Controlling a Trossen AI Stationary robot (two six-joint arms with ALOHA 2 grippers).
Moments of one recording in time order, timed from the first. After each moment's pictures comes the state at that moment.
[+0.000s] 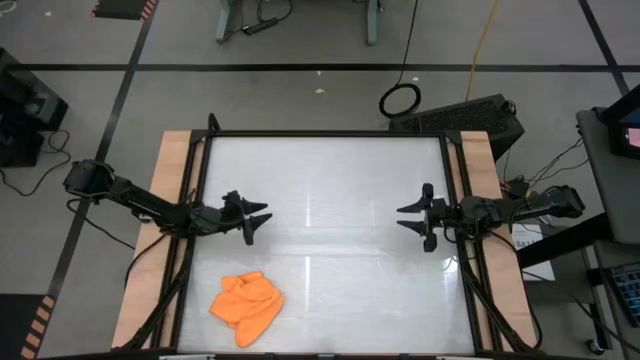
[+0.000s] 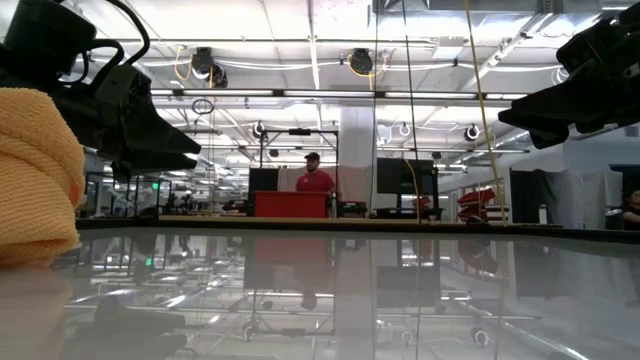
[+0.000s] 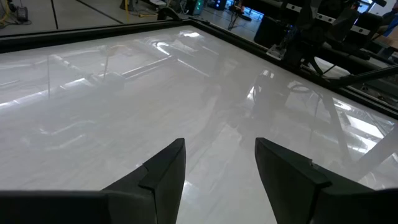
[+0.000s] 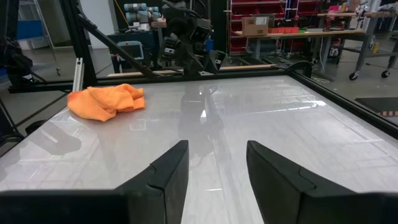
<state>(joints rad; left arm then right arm) -0.22 1.03 0.01 0.75 -0.53 -0.49 0.18 0.16 0.02 0.05 0.23 0.09</state>
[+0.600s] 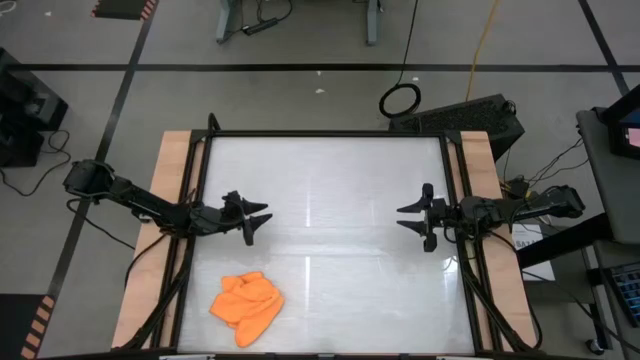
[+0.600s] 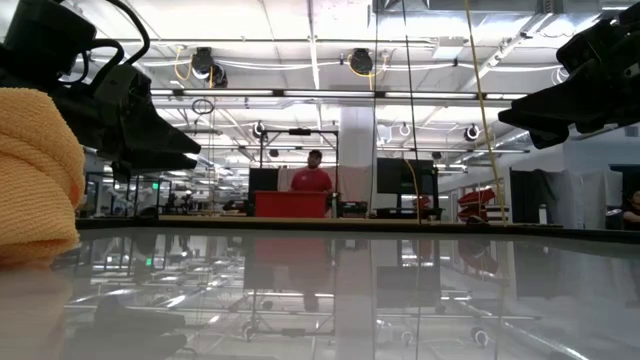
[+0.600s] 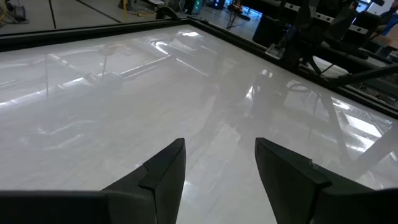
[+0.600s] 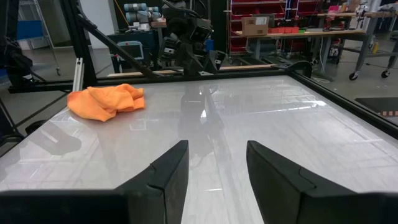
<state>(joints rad) -0.22 1.03 0.01 0.75 -0.53 -0.49 0.18 0.16 0.02 0.05 0.23 0.09</state>
